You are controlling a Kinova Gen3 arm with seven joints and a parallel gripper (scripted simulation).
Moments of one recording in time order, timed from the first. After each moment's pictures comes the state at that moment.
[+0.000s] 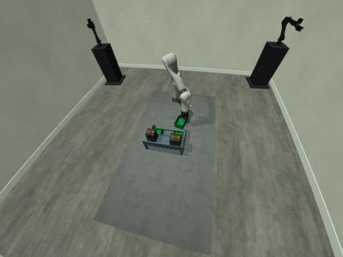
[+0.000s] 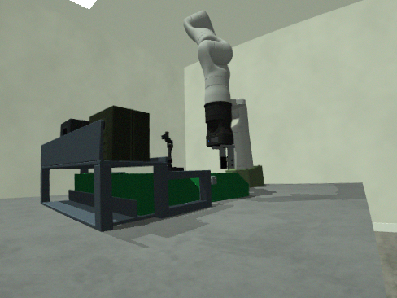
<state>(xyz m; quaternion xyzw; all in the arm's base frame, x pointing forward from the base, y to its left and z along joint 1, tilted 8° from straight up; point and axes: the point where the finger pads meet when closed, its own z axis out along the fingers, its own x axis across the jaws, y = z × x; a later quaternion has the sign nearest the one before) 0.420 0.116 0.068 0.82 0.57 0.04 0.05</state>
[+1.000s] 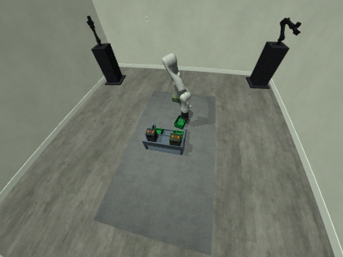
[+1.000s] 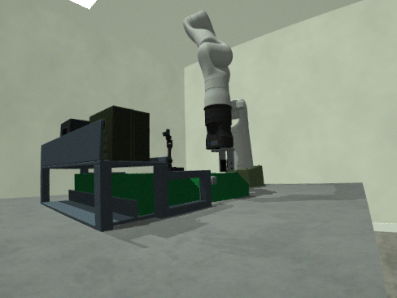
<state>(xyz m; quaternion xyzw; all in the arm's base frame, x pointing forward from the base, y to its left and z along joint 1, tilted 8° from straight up) 0.423 0.115 0.060 0.82 0.57 0.05 0.05</state>
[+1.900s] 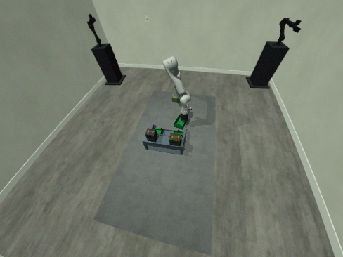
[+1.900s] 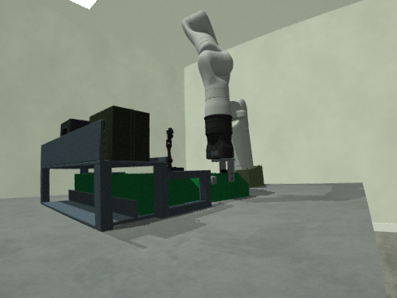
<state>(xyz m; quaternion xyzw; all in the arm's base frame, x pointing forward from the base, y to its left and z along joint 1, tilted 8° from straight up) 0.427 0.114 0.032 0.82 0.57 0.05 0.05</state>
